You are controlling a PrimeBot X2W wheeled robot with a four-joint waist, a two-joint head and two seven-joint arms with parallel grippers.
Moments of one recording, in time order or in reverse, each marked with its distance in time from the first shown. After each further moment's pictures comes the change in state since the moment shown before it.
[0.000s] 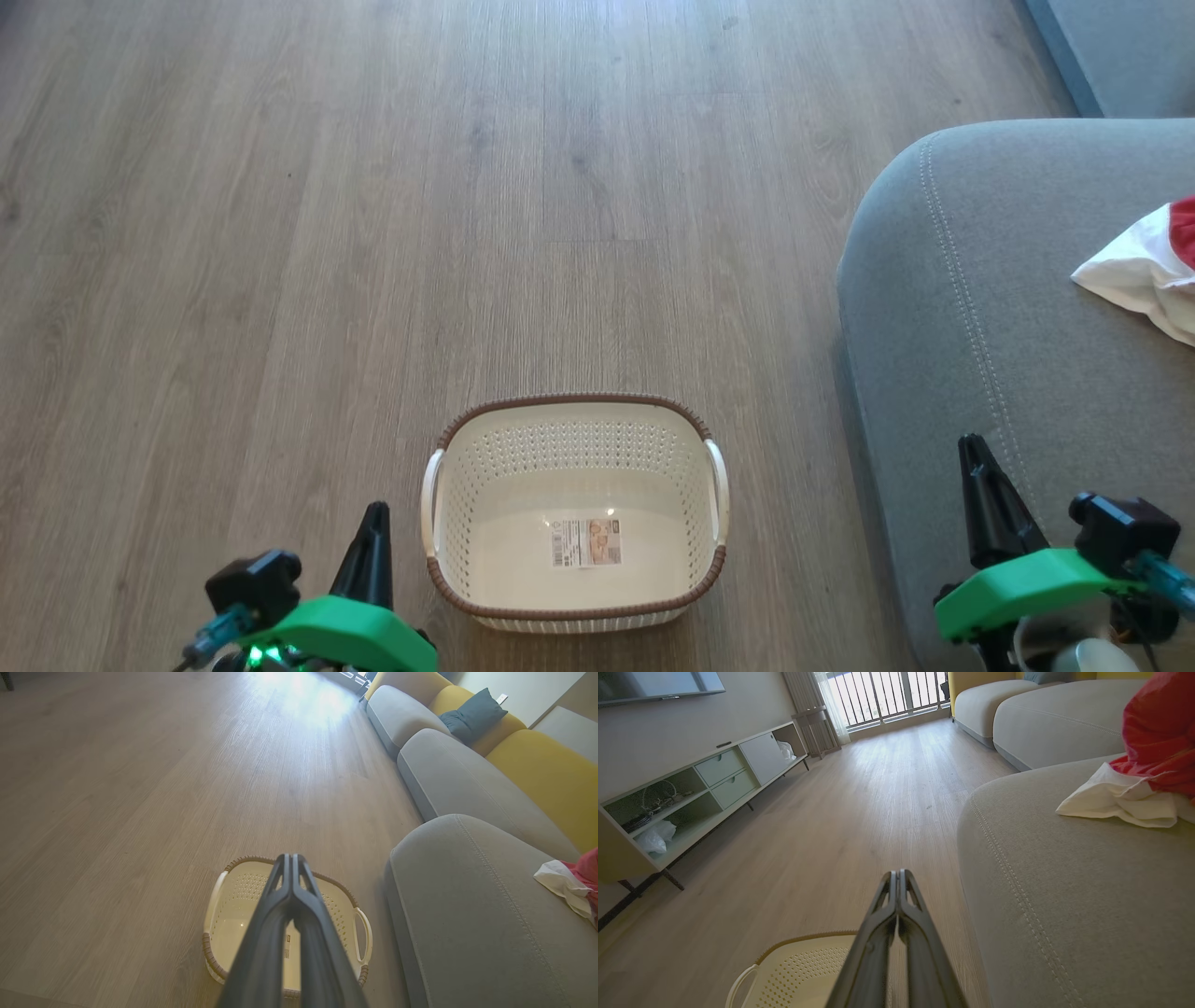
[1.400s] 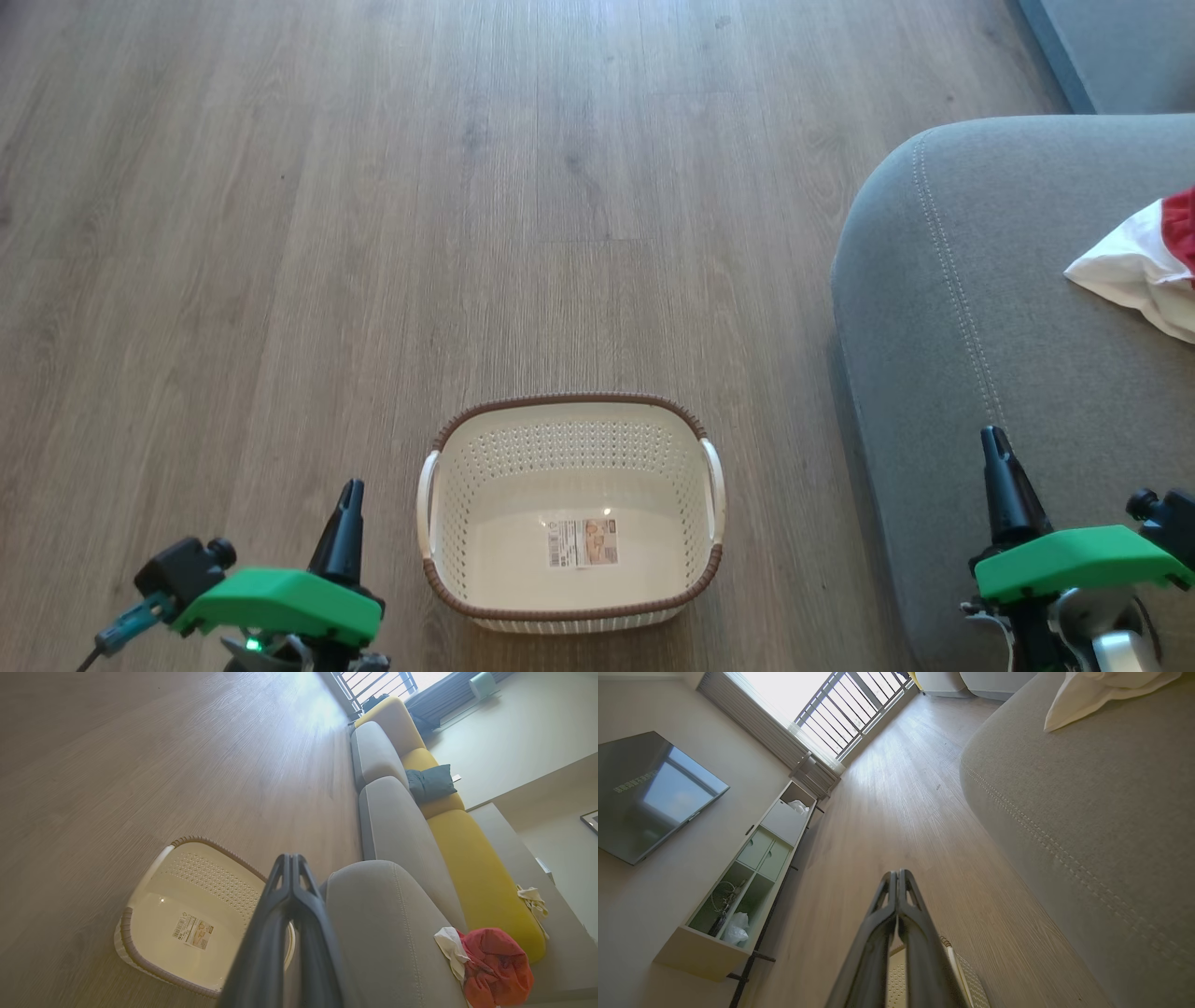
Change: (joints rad) left arm -0.041 0.007 0.085 0.009 -0.431 -0.092 0.110; right arm -0.035 0.005 -0.032 0.014 0.509 0.000 0.123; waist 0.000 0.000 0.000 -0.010
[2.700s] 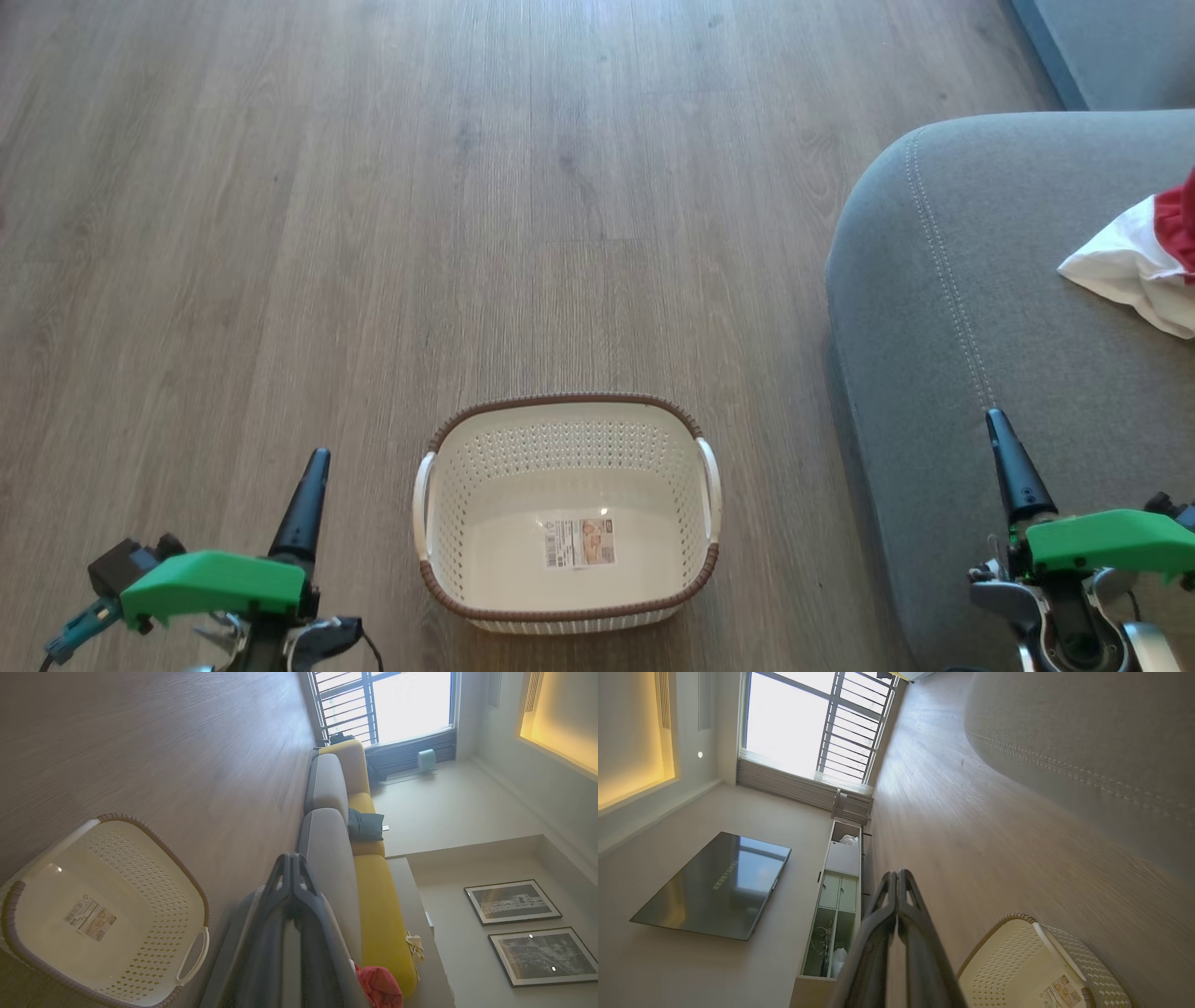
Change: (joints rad) left arm -0.044 0.000 0.095 0.015 -0.379 -0.082 0.109; right arm -0.040 0.005 -0.029 0.012 0.459 0.000 0.108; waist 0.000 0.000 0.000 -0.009
